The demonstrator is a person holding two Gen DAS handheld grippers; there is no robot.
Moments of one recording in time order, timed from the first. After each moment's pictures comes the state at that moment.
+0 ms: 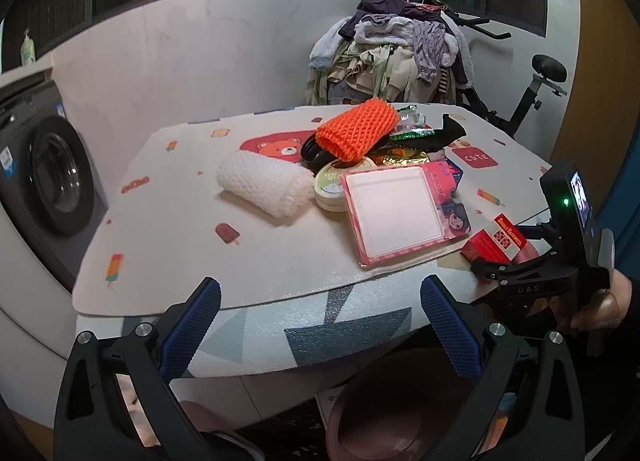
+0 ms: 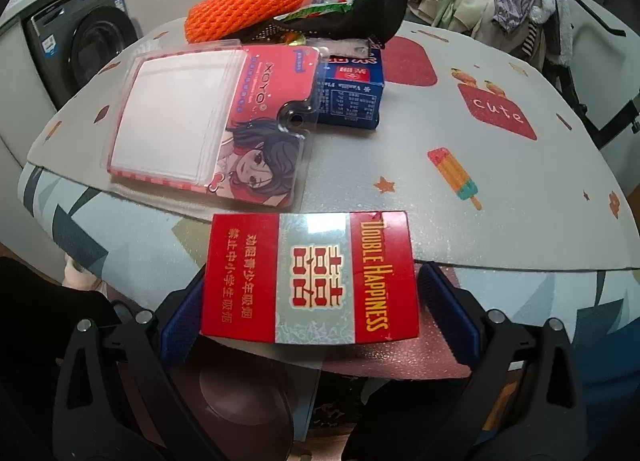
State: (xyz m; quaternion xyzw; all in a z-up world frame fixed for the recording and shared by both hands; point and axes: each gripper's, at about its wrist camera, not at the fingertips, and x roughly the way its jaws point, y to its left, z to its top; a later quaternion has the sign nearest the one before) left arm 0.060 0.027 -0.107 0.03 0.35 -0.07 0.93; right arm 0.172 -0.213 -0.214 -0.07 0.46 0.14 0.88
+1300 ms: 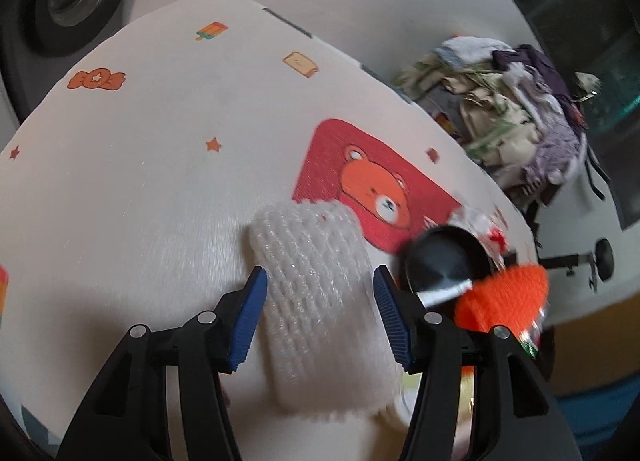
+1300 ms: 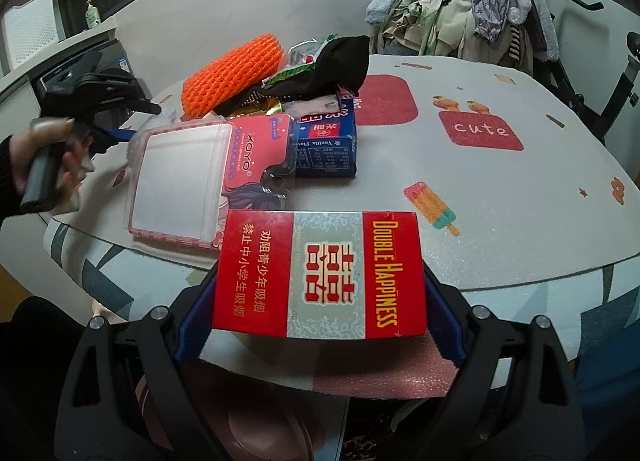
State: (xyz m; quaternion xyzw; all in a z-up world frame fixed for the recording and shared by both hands) left arm 0.310 0.134 -0.161 -0.29 0.47 0.02 0.83; right arm 0.168 -0.244 -0.196 0.02 0.39 0.15 0.91
